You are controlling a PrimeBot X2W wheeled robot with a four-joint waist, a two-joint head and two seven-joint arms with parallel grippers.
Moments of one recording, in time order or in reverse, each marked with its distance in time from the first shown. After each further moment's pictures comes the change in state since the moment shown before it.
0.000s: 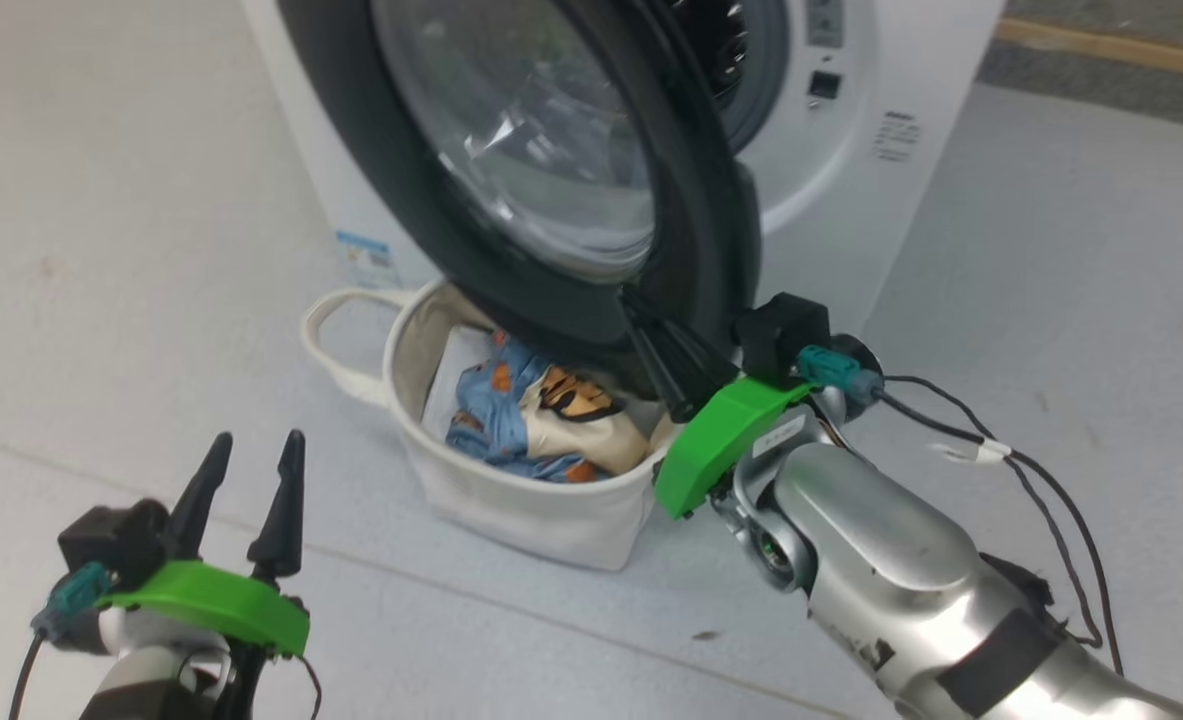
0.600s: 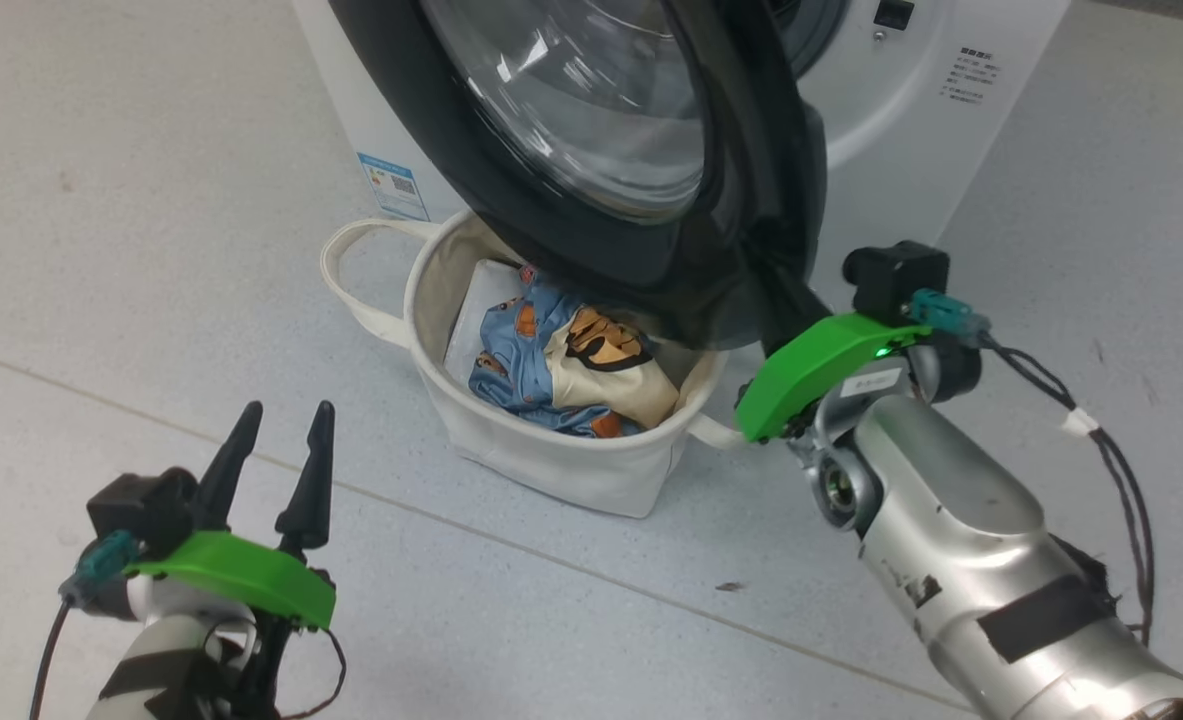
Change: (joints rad) left arm -0.064 -0.026 -0.041 0.019 -0.006 0.000 0.000; right arm -0.035 0.007 -0.233 0.173 0.018 0.001 -0.001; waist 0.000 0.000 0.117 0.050
